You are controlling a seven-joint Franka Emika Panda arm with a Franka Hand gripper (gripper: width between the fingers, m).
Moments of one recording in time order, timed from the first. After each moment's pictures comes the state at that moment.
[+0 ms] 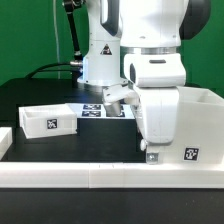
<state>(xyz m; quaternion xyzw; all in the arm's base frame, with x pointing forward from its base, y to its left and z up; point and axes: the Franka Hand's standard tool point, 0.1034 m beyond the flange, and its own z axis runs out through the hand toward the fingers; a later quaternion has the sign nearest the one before) 0.617 0.031 0.034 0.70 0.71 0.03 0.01</state>
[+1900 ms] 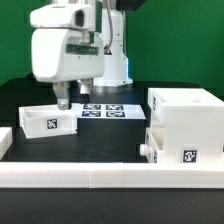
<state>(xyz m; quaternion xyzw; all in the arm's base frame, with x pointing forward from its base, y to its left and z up) 0.535 -0.086 0.083 0.87 0.49 0.07 0.04</state>
